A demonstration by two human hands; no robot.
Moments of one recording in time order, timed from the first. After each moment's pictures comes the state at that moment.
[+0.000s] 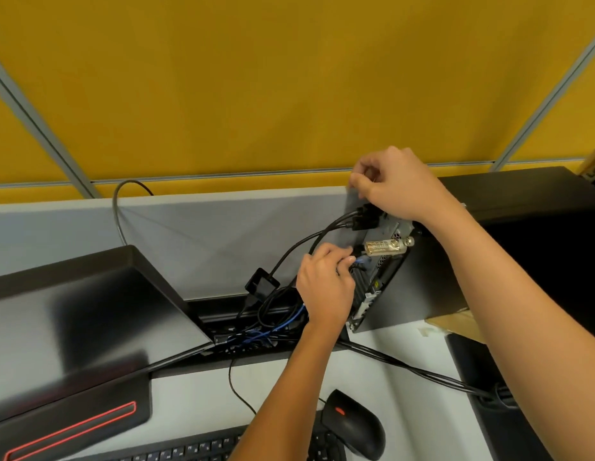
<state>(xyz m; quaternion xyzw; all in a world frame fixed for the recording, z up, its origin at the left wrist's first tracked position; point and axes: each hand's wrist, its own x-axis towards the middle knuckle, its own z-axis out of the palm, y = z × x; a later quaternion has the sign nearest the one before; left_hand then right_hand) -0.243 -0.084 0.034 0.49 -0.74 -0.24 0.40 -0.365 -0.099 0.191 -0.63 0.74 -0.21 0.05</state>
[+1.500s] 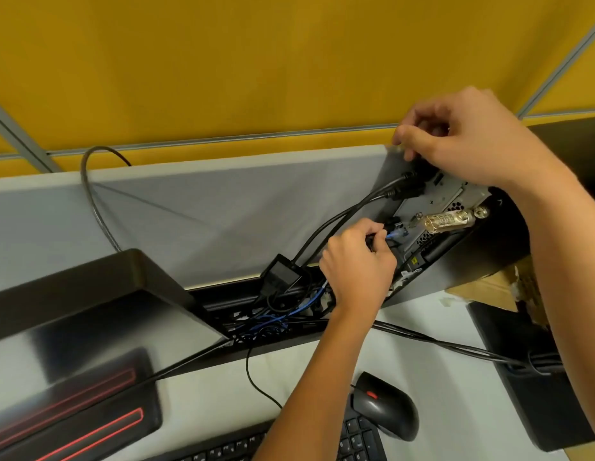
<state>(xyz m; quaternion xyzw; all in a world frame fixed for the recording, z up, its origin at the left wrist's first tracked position) -0.229 -0.089 0.055 0.47 -0.71 -0.40 0.34 -0.356 -0.090 0.194 -0.60 0.77 -0.21 0.04</state>
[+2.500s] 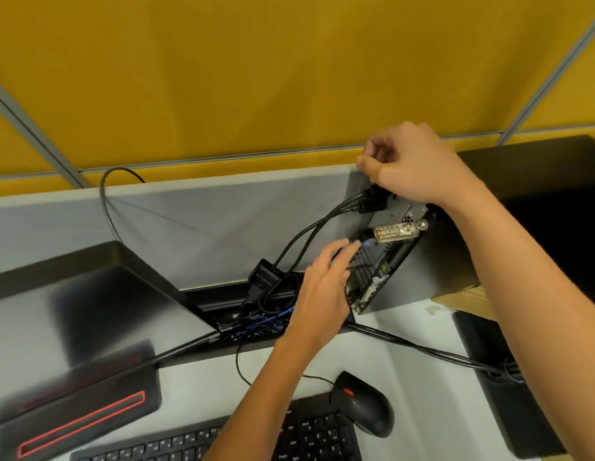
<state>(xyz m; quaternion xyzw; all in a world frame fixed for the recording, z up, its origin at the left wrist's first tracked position) -0.191 -0.075 0.034 0.28 -0.85 -0.35 0.27 -0.363 -0.091 0.190 -0.61 0.76 -0.21 0.05</state>
